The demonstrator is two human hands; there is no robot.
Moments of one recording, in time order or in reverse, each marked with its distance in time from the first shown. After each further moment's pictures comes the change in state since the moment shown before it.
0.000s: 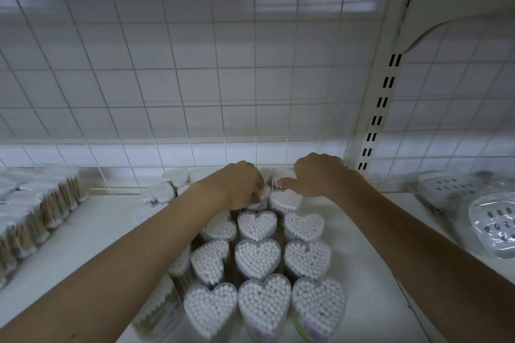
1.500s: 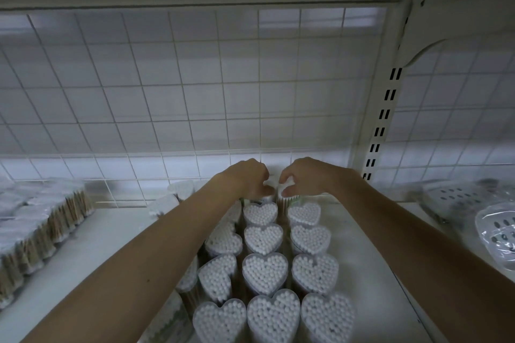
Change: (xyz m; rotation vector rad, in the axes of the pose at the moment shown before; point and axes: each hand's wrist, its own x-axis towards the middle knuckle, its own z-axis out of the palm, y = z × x) left_hand 0.045 -0.012 -0.008 0.064 -0.017 -0.077; right_hand 0.034 0.006 -0.001 0.333 -0.101 -0.196
